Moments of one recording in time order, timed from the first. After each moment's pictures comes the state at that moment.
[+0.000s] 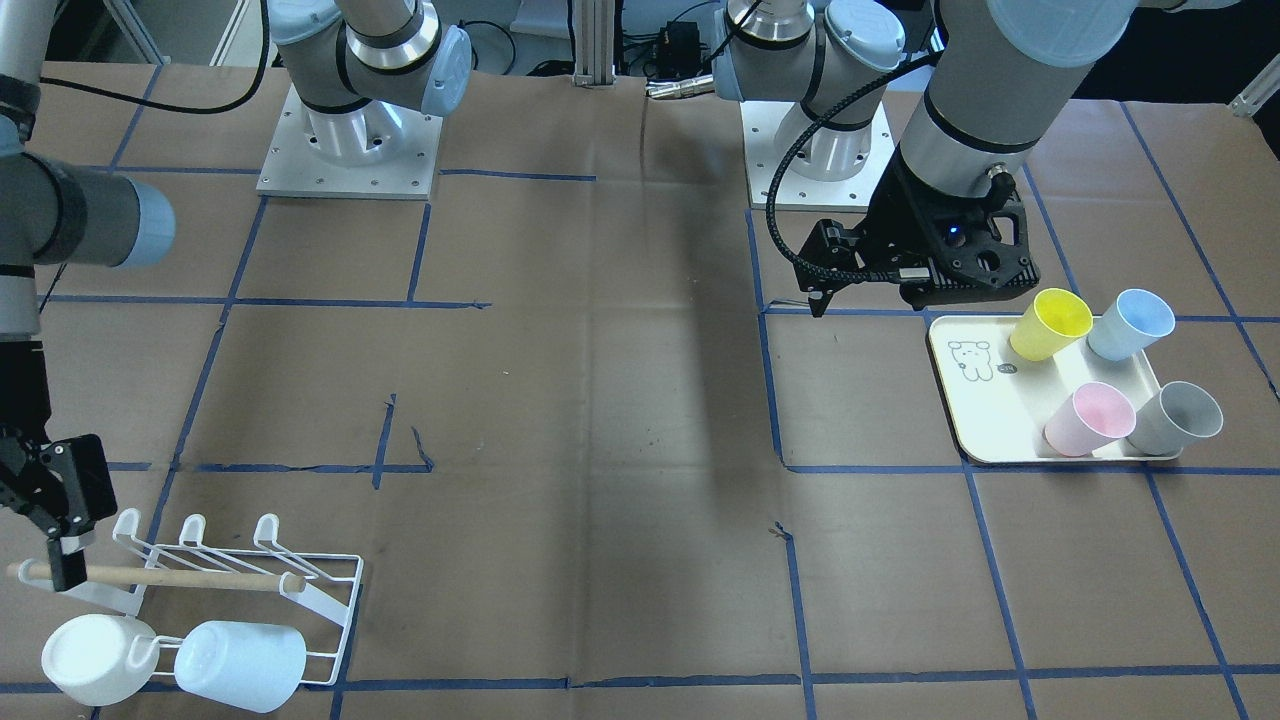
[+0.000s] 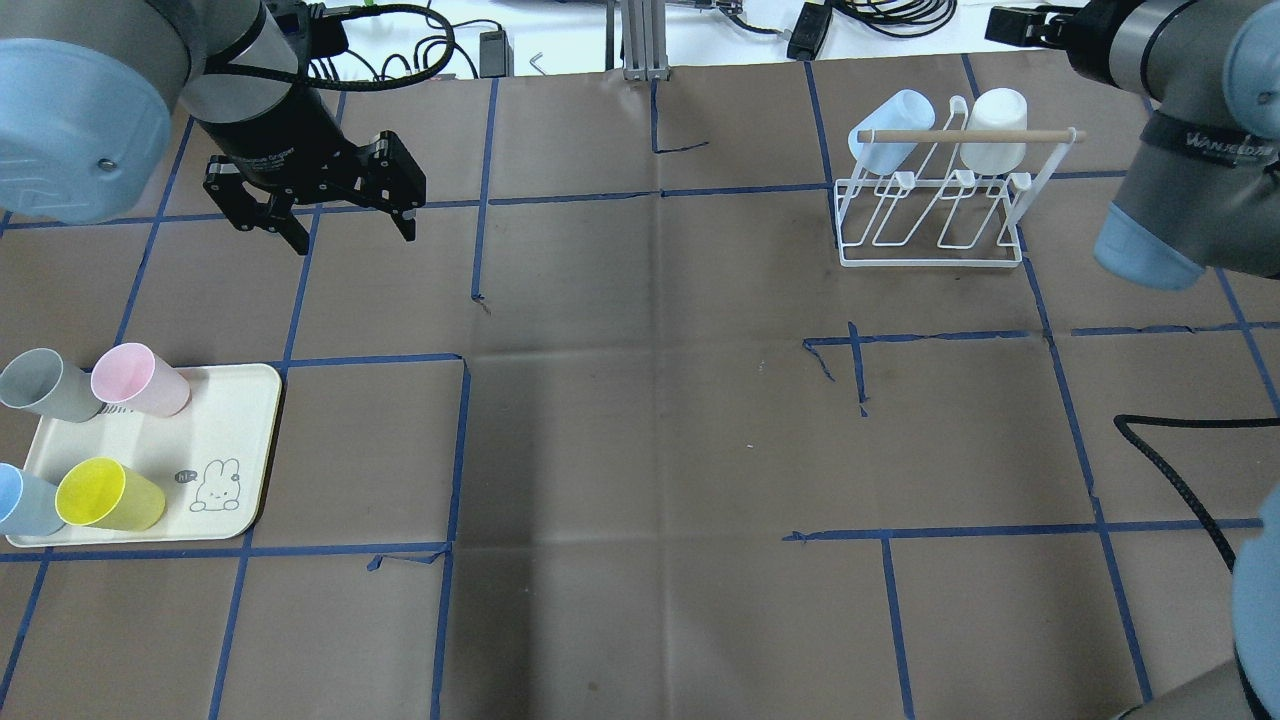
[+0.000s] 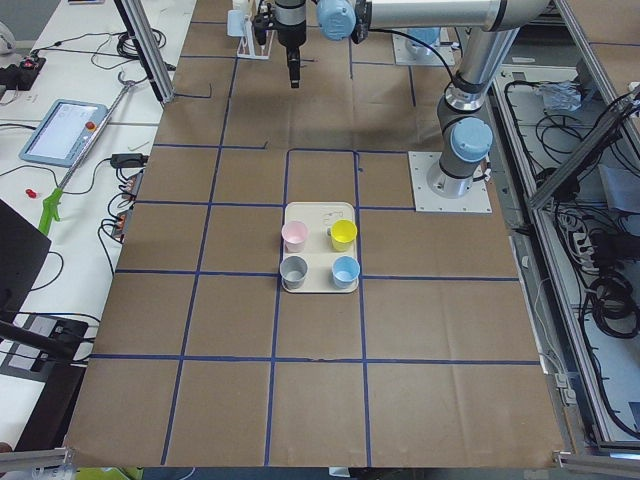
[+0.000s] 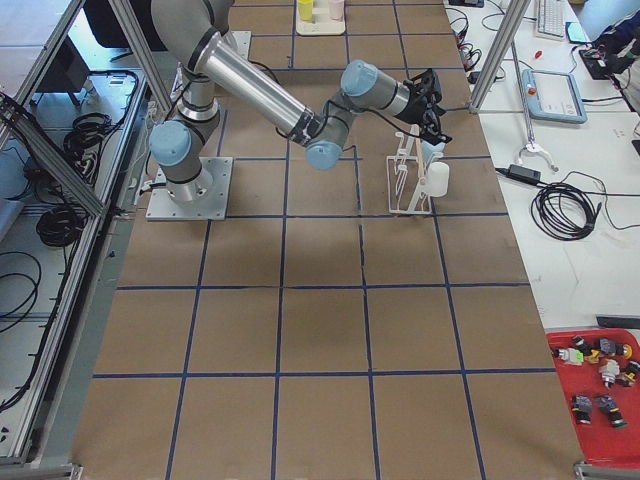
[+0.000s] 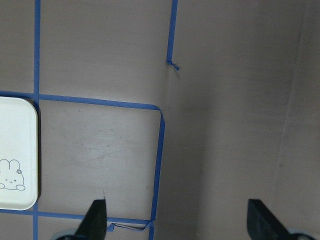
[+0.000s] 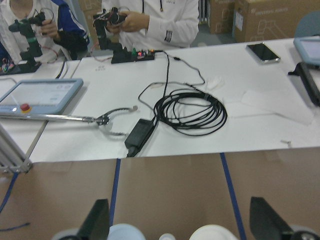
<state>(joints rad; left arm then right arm) -1.56 -1.64 -1.56 -1.51 1.58 -0.09 1.26 -1.29 1.82 -2.99 -1.23 -0.10</state>
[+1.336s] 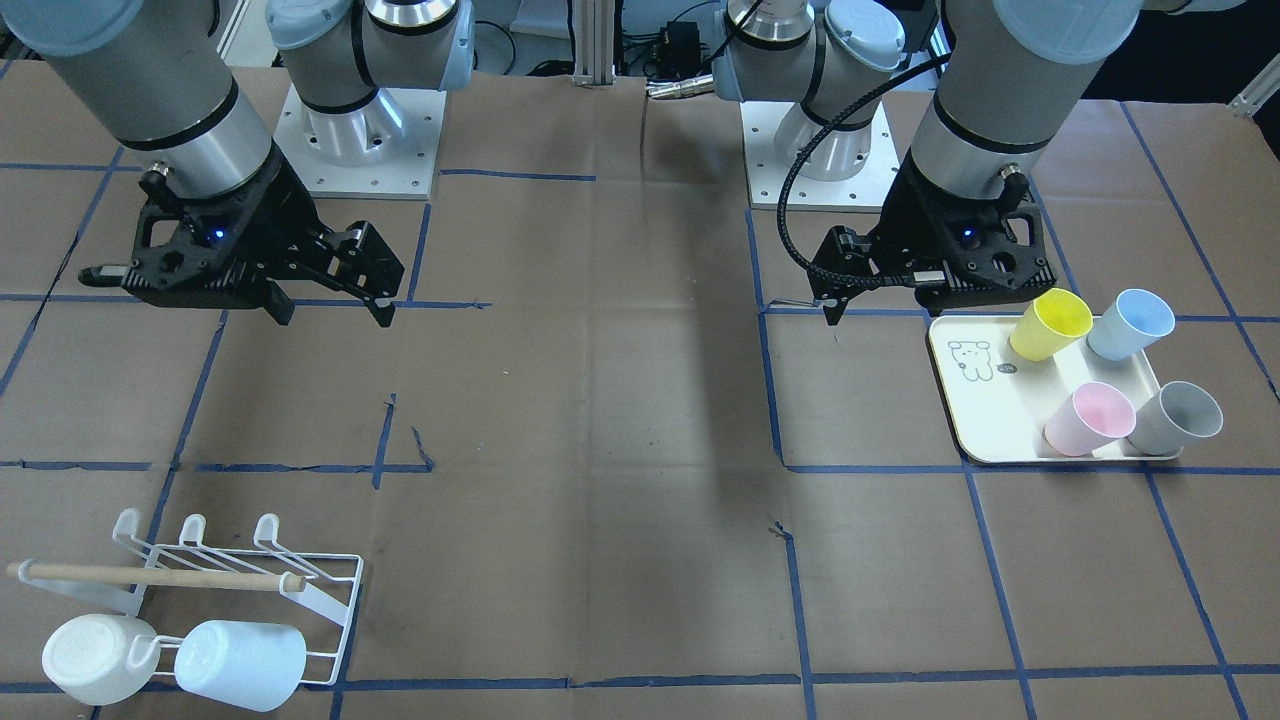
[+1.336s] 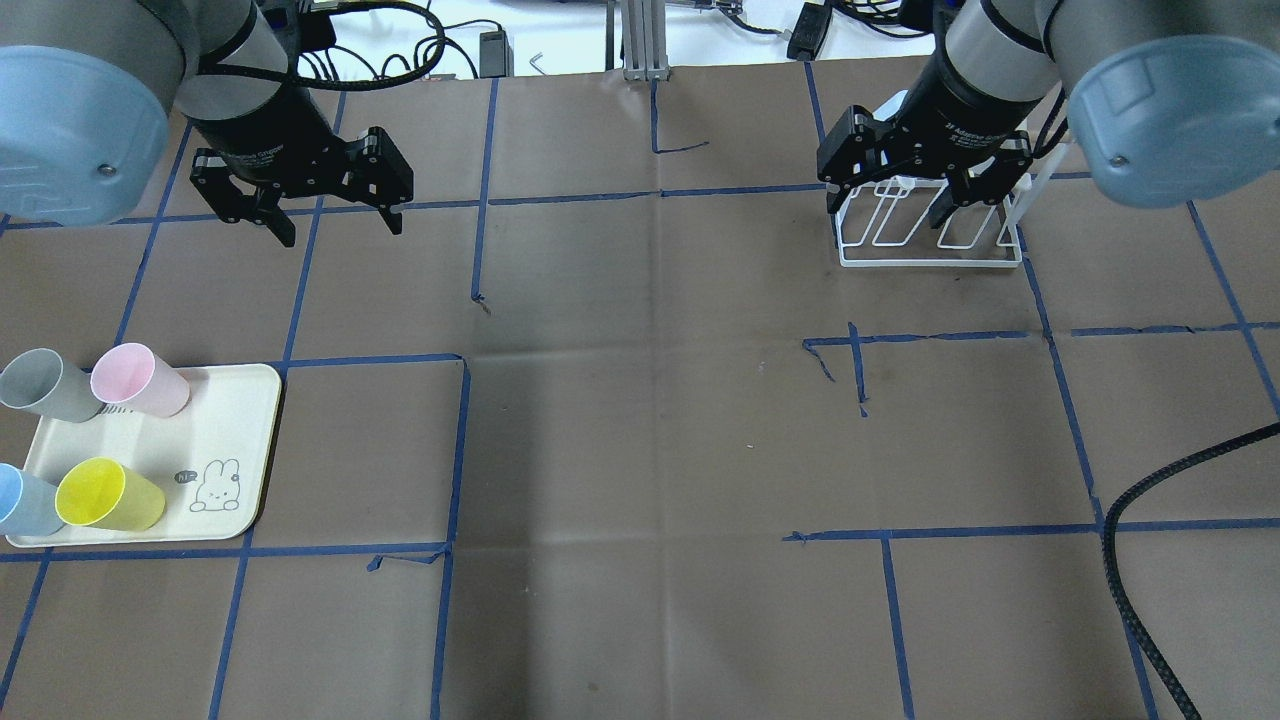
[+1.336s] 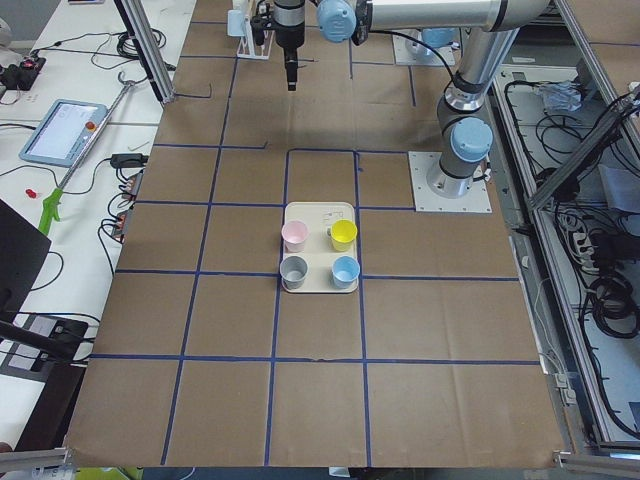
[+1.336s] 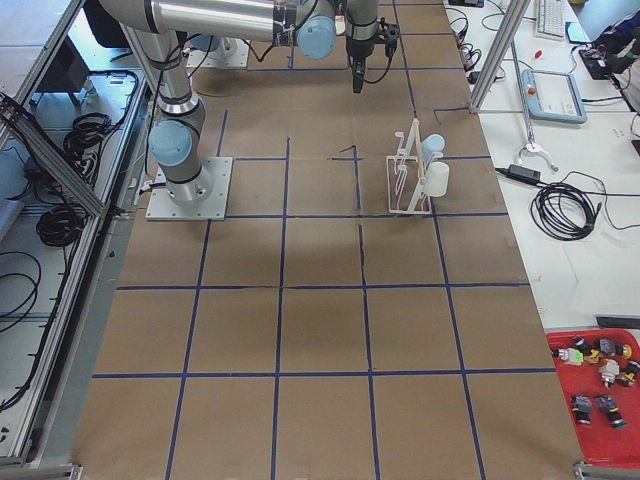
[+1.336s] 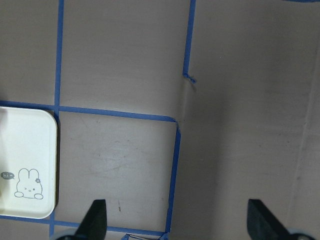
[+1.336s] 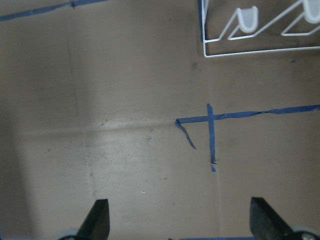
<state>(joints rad) -1.55 -1.64 -1.56 -1.49 1.60 -0.08 1.56 -1.53 1.61 -1.71 -1.45 0.11</state>
